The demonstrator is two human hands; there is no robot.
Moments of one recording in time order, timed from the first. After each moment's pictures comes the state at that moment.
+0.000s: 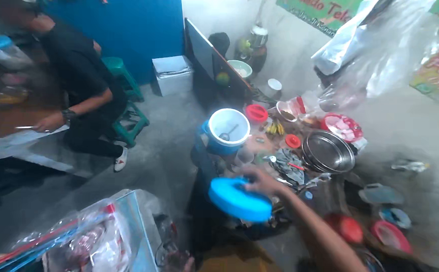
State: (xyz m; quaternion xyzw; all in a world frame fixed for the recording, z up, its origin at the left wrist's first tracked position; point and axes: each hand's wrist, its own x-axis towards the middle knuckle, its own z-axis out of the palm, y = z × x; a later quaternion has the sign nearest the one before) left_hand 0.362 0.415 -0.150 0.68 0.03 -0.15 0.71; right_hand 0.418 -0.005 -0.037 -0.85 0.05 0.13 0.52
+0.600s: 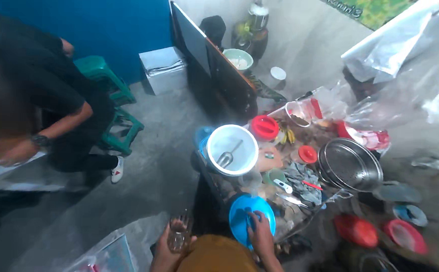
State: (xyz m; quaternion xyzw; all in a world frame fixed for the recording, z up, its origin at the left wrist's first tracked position) left_hand 0.601 0.316 -0.130 0.79 -0.15 -0.28 0.52; right_hand 0.397 0.038 -0.223 -0.86 0.43 0.04 0.26
